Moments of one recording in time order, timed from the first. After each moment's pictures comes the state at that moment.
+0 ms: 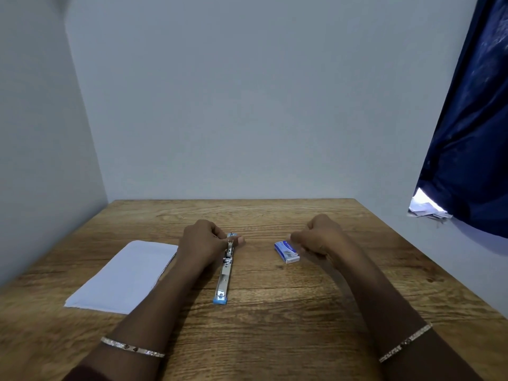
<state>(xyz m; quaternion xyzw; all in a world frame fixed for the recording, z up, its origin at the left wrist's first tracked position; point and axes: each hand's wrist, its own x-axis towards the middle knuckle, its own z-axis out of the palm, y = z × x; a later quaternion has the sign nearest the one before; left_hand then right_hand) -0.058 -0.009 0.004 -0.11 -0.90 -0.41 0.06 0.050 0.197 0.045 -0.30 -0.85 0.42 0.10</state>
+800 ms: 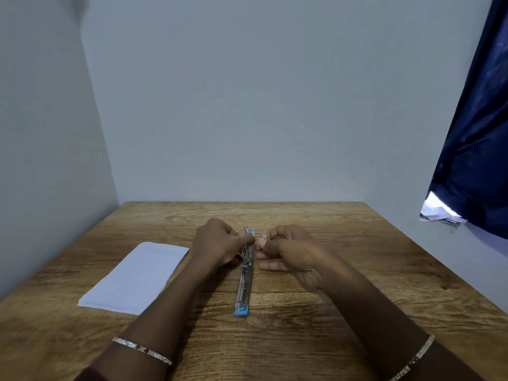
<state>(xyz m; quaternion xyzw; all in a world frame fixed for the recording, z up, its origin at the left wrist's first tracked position) -0.040 -0.001 0.022 -0.13 -0.90 -0.41 0.06 0.040 0.141 0.029 -0.12 -0.69 0.71 0.03</state>
